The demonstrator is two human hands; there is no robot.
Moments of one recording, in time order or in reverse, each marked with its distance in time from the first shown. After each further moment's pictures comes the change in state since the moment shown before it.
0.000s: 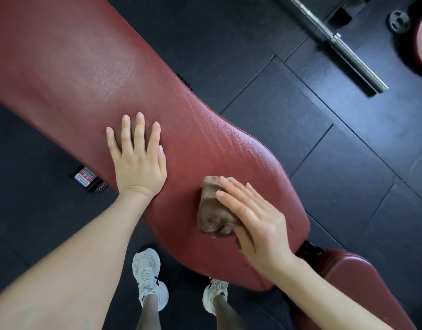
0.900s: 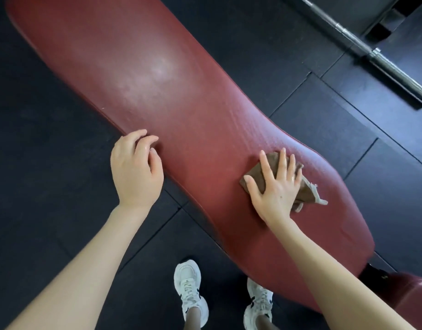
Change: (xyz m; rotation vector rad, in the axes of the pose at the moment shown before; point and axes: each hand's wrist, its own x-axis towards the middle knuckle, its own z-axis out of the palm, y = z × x) left_hand -0.003 -0.123 -0.054 -0.367 0.287 -0.135; right_hand 0.069 0.029 0.124 -0.445 0.120 0.485
